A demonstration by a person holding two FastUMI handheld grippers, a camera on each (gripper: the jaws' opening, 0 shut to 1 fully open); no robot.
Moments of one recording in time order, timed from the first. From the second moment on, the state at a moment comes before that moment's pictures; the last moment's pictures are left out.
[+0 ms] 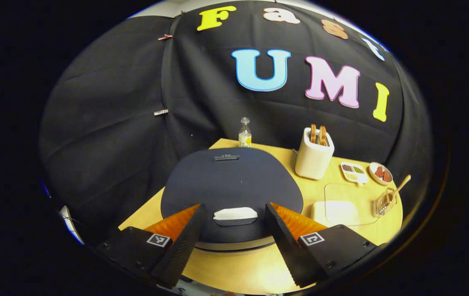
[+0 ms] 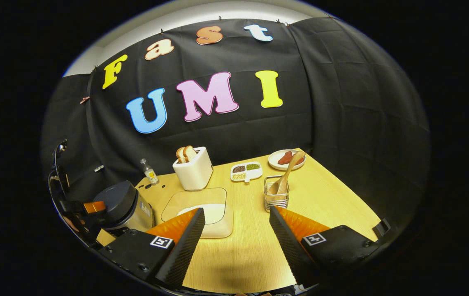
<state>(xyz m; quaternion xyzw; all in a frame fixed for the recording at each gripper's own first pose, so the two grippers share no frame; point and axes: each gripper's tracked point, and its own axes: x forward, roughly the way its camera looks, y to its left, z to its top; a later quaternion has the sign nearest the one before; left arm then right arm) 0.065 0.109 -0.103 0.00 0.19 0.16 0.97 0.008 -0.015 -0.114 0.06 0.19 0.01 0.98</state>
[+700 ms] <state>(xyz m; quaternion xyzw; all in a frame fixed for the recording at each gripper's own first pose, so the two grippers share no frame) 0.075 0.102 -0.100 0.00 0.17 0.12 0.98 0.010 -0.017 -0.120 0.04 0.19 0.00 0.98</state>
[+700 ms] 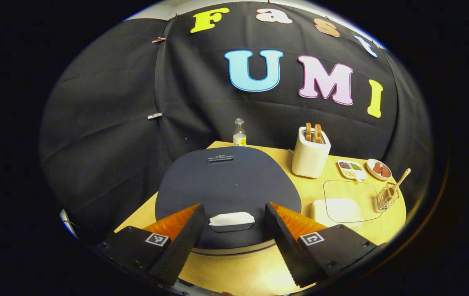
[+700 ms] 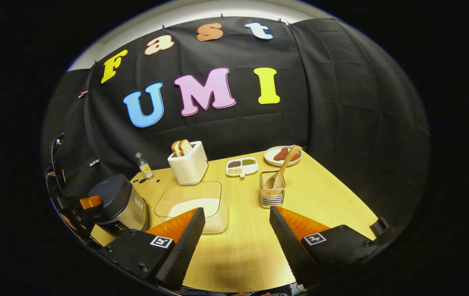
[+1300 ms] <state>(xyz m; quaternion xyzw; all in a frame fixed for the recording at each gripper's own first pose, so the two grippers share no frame) 0.020 0.026 0.026 0.04 -0.02 0.01 1.00 -0.001 0.014 -0.004 -0.01 0.06 0.06 1.00</state>
